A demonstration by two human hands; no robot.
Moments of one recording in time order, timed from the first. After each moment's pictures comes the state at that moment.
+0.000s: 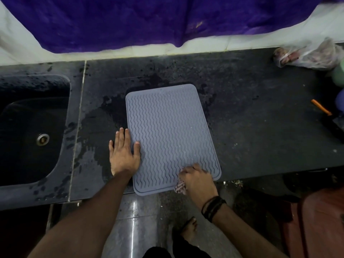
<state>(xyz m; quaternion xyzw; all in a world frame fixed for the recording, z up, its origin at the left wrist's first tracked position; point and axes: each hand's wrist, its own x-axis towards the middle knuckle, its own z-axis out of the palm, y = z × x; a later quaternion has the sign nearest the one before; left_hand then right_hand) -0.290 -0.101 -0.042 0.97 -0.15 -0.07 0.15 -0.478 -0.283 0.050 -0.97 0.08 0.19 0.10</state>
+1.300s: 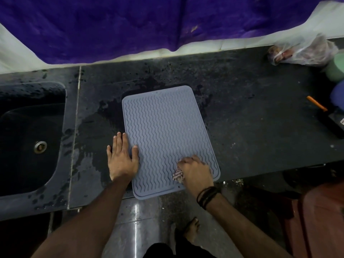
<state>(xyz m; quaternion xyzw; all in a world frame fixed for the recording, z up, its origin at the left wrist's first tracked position) -0.287 -0.100 -0.042 0.97 -0.15 -0.07 0.15 -0.450 -0.292 0.051 -0.97 0.14 0.16 0.12</state>
